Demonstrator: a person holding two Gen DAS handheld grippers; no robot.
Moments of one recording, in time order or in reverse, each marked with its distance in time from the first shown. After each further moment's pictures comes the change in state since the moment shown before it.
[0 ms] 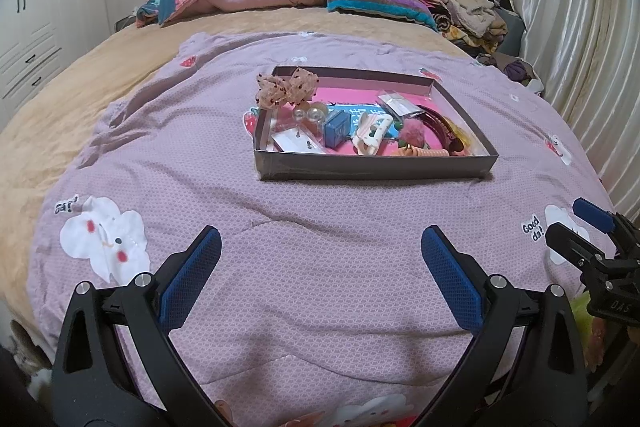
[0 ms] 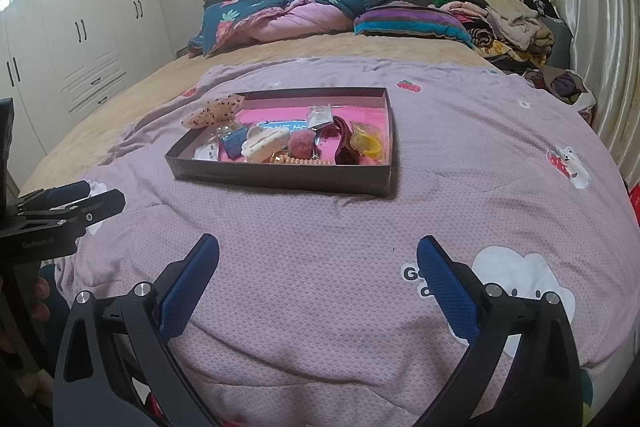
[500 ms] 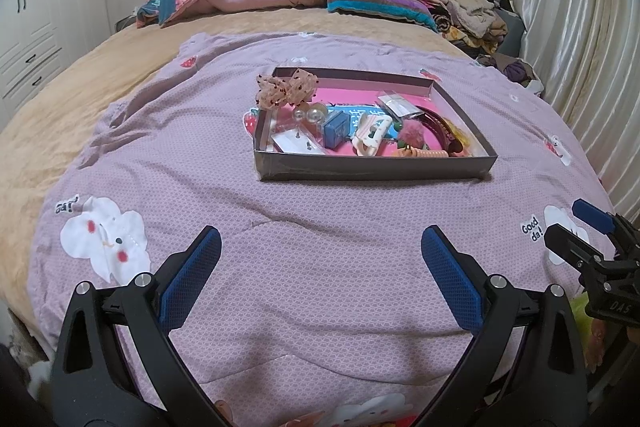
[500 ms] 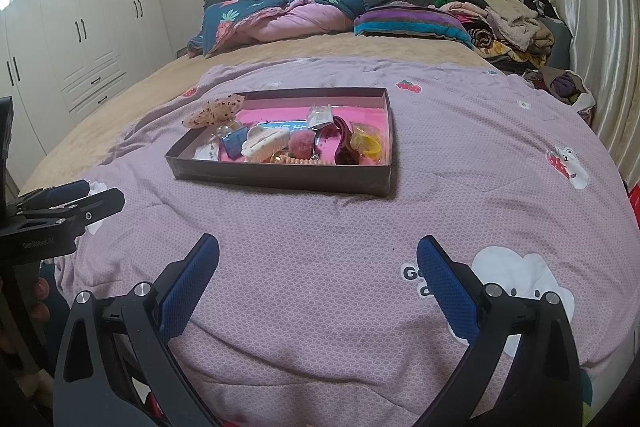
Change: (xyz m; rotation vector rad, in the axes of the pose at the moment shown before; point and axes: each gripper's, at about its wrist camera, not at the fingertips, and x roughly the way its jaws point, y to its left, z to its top) left arm 0.000 0.000 0.000 0.000 0.001 -0.002; right arm -0.001 0.000 0.000 -0.001 0.000 -0.002
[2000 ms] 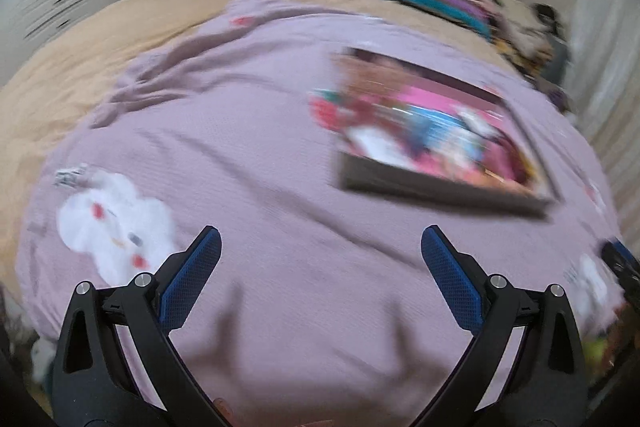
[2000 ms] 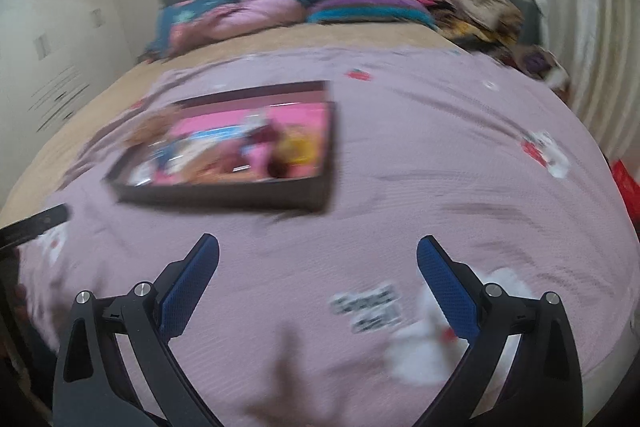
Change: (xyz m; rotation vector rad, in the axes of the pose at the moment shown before) left arm 0.059 0.091 0.027 -0.214 0.080 0.104; right arm 0.040 -0.066 0.022 0.120 0.041 -0.127
